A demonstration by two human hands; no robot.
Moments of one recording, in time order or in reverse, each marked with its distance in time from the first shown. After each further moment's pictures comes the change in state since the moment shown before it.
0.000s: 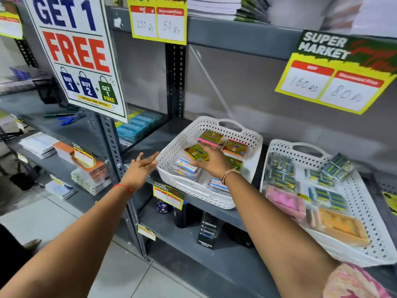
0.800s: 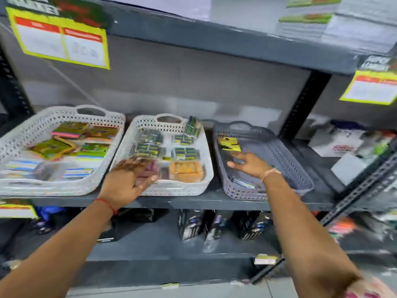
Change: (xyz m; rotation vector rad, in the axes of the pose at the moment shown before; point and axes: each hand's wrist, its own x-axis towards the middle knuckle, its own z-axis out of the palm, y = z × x) left_hand -0.094 0.192 0.225 0.447 -0.185 0.828; right_hand -0.322 0.232 -0.223 -0.197 0.142 0.599
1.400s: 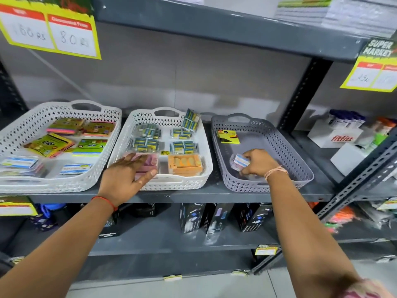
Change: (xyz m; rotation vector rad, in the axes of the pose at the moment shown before) left_hand -0.005 0.002 0.000 0.046 0.040 -0.138; right_hand -0.012 0.012 0.003 -0.166 0.116 0.119
